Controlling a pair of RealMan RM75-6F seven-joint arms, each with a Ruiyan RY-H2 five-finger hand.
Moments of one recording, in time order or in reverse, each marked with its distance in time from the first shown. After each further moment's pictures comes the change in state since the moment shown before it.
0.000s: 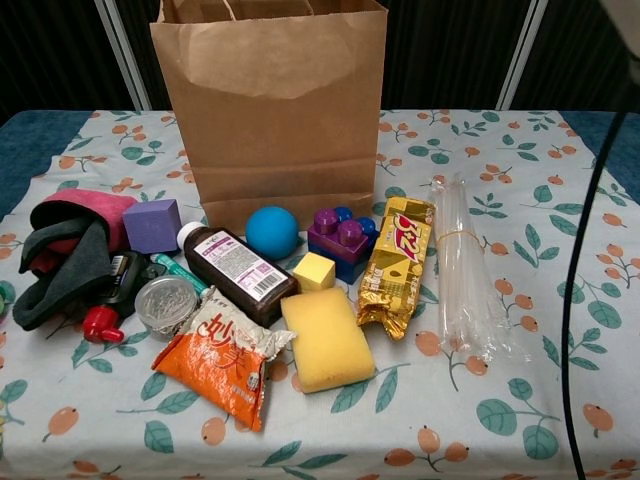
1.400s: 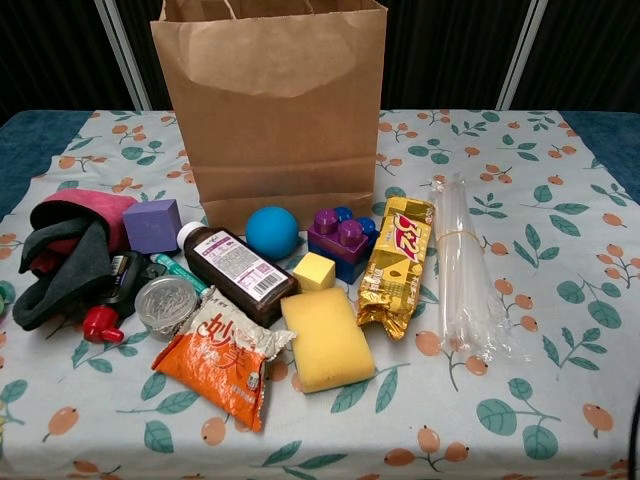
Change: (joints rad) left arm -0.015 -0.015 0.000 -0.016 0.004 -0.015 0.008; right arm -0.100 0.403 -0.280 -0.178 -0.034 -0.076 0.123
